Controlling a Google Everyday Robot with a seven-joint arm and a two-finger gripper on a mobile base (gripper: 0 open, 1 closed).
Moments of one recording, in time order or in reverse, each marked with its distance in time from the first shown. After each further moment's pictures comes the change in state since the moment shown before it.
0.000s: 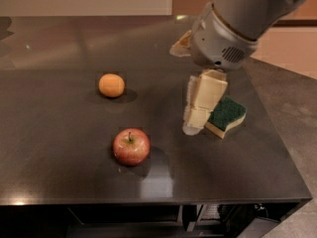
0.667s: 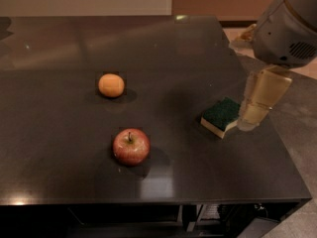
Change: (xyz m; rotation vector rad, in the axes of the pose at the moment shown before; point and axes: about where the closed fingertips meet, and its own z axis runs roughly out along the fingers) arm 0.089 0.004 -0.052 0.101 0.132 0.170
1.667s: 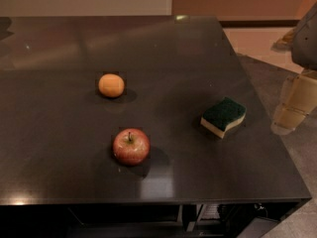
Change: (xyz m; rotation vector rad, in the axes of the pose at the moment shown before) arm 0.065 -0.001 -0.021 0.076 0.156 0.139
